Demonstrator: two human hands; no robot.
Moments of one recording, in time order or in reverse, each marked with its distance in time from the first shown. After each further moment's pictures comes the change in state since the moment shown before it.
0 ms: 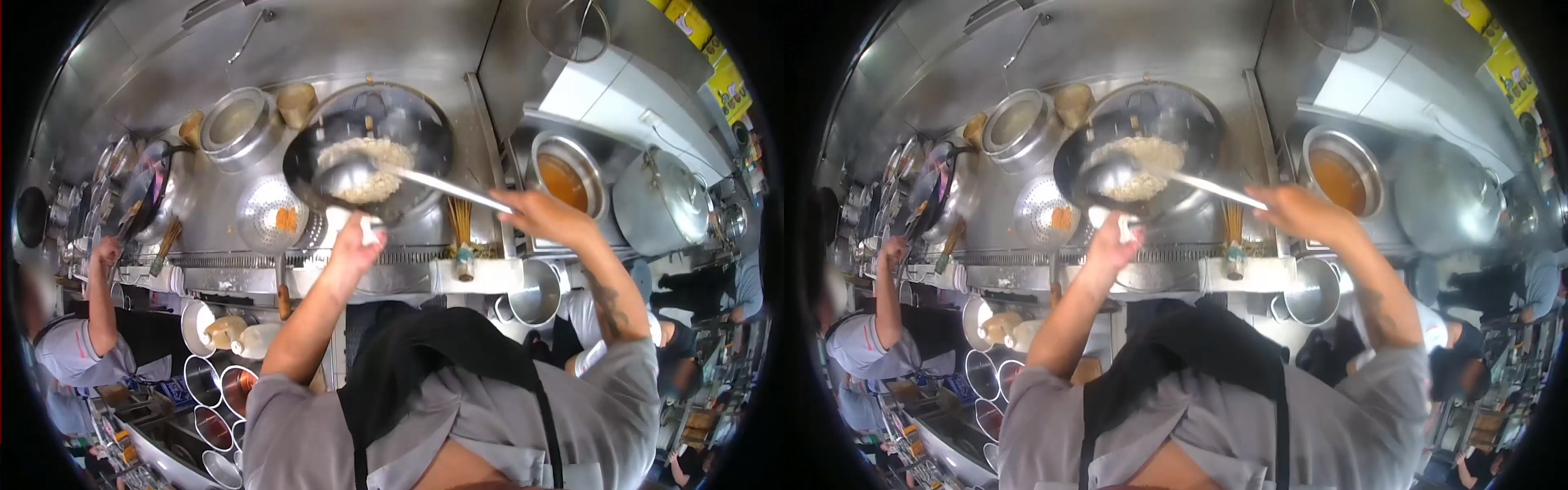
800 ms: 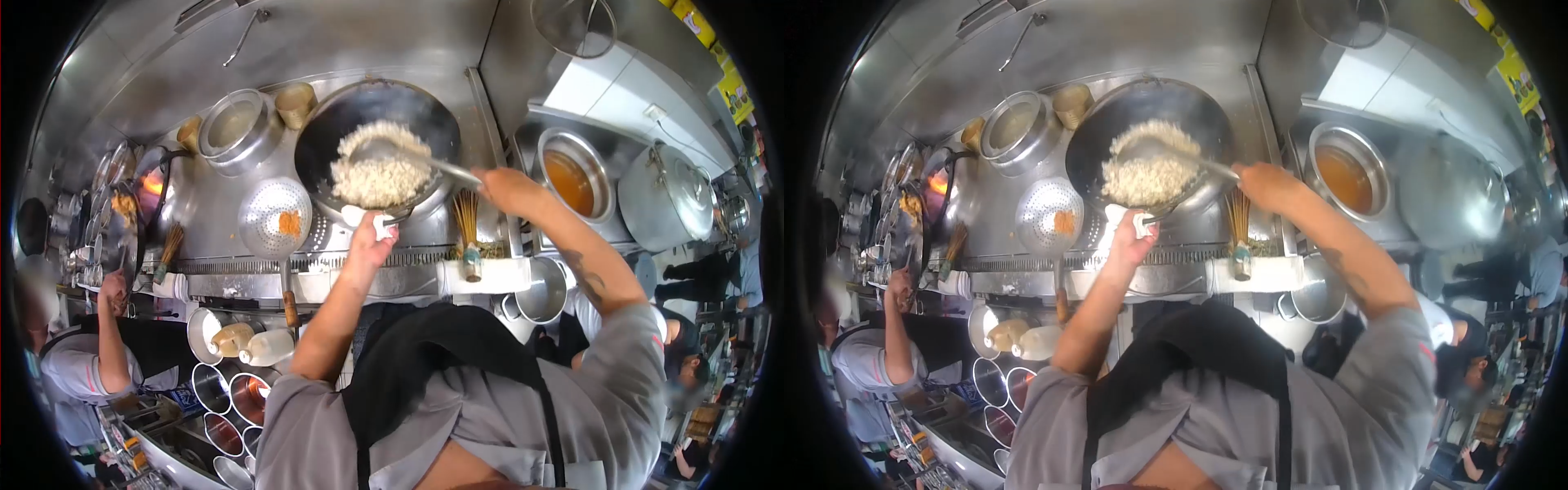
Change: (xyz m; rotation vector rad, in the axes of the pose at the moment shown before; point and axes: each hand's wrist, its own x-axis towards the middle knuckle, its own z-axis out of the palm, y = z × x) left_hand 0.077 -0.023 -0.034 -0.204 -0.193 -0.118; right_hand 0.080 0.002 0.040 -0.245 -0.144 0.305
